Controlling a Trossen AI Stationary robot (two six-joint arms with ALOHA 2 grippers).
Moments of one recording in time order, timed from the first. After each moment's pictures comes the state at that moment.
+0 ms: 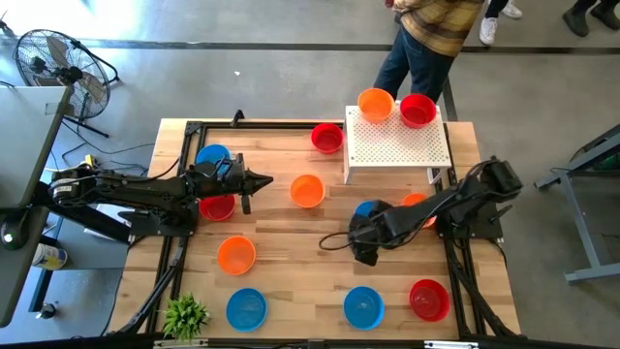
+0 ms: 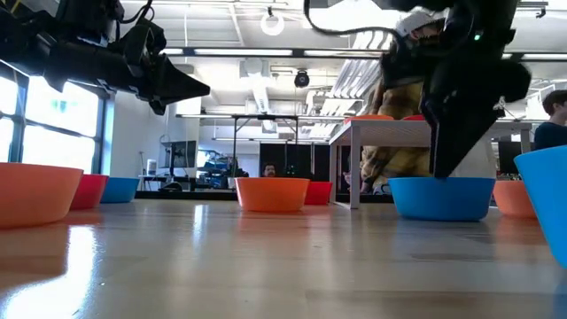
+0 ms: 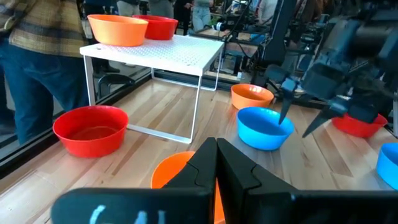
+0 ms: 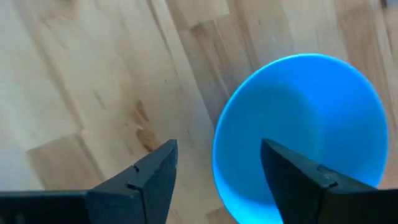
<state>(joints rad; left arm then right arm) 0.20 0.92 0.22 0.64 -0.01 -0.11 0.33 1.66 1.05 -0.82 0.27 0.70</state>
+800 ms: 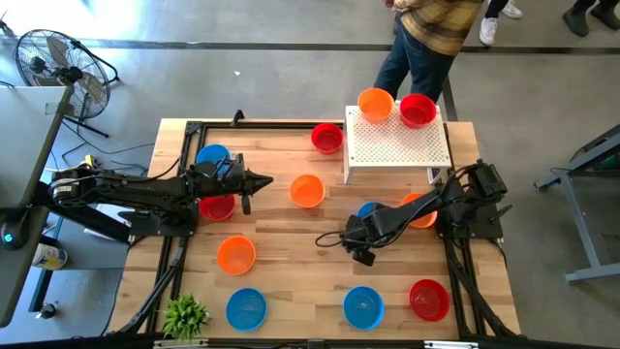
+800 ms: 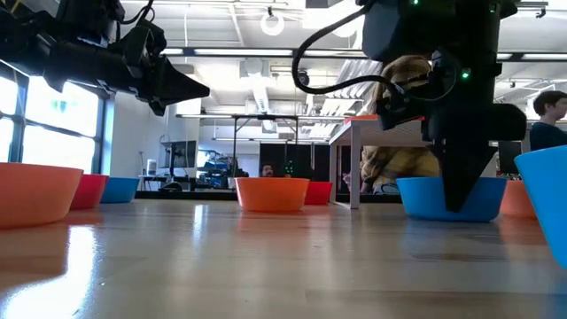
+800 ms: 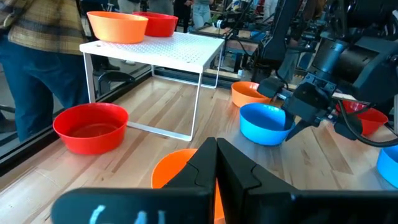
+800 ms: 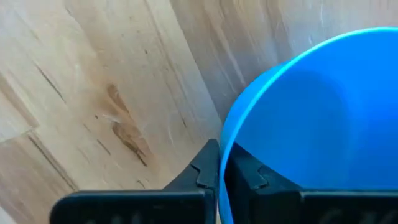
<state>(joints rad) 0.20 0.92 0.22 0.63 -0.01 -0.11 0.28 1.77 1.05 -0.83 0.15 0.70</state>
